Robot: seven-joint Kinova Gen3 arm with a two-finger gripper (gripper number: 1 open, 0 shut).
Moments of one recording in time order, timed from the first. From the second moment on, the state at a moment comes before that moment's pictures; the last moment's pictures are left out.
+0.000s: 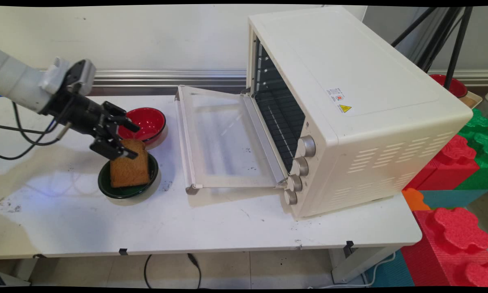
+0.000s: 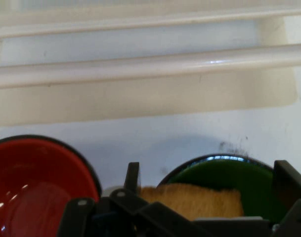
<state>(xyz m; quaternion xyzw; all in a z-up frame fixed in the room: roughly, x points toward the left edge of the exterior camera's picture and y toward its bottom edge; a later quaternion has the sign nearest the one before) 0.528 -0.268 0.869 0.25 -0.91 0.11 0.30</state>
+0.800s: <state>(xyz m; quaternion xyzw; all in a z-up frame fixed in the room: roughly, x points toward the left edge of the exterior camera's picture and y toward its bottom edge) 0.492 -0.284 0.829 0.25 -0.91 0.10 0.31</state>
